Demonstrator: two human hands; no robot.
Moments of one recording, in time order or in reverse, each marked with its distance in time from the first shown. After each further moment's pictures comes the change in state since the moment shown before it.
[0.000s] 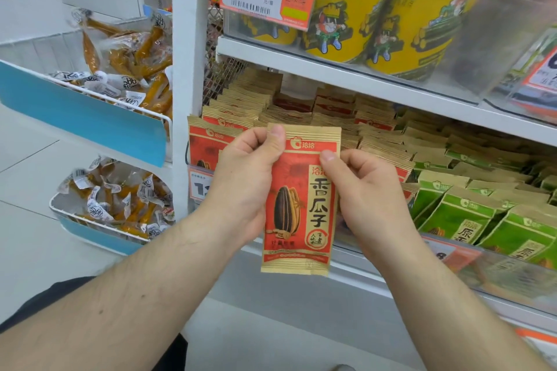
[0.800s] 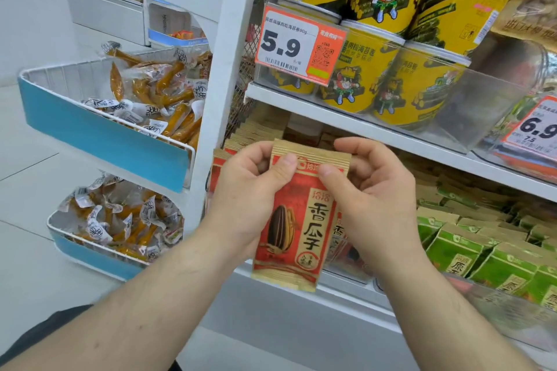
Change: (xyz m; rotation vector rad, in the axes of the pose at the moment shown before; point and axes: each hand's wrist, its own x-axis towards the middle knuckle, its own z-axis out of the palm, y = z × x) left_hand -0.013 0.038 -0.020 0.063 -0.107 0.183; right_hand -0.009 -0.044 0.028 -0.017 0.085 -0.364
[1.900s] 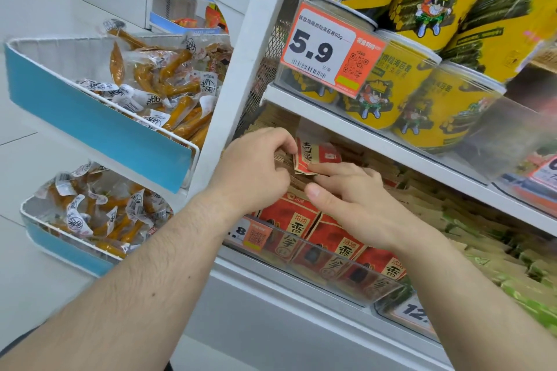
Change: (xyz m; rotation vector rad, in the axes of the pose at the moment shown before) left_hand 0.072 -0.005 -0.040 1.137 -0.022 0.376; right_hand 0.069 0.039 -0.004 -1.071 -0.681 -0.171
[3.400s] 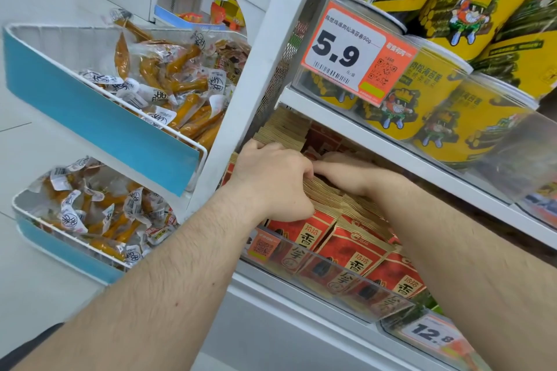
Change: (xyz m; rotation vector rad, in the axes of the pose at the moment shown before) left_hand 0.019 0.000 0.007 0.464 -0.387 0.028; right_hand 0.100 0.036 0.008 0.145 -0.323 0.357
